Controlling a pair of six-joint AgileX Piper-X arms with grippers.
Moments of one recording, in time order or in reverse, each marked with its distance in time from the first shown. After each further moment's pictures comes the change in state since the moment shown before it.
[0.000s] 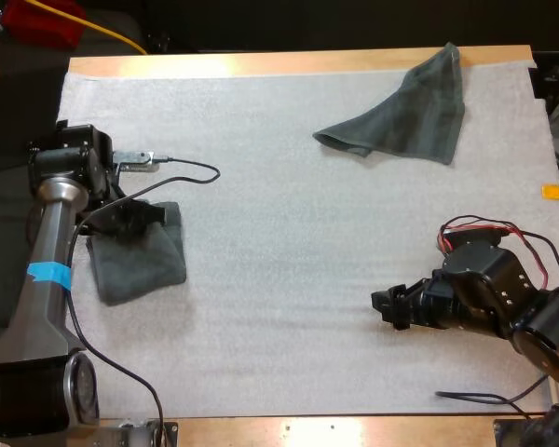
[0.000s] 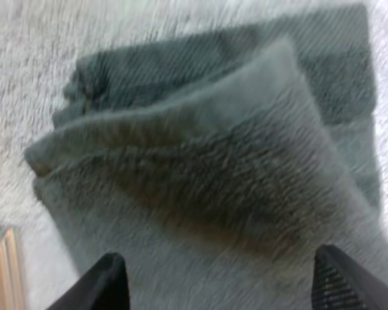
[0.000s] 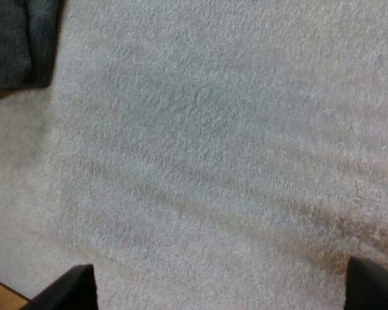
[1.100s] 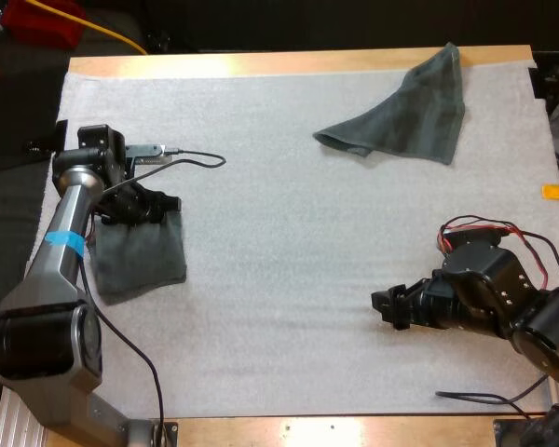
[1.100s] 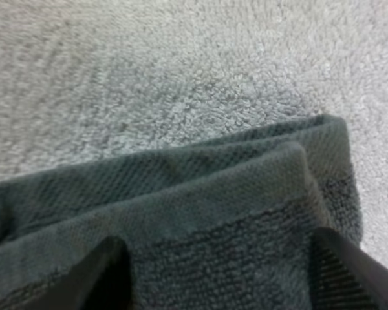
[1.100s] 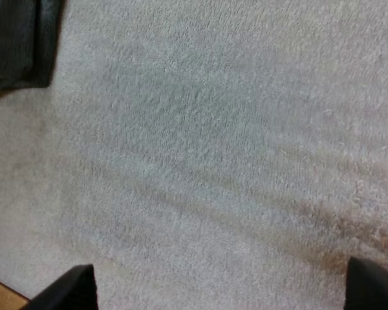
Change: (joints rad) left arm 0.000 0.192 0.000 -0.204 0.105 0.000; right arm 0.000 0.000 0.000 0.000 0.000 0.000
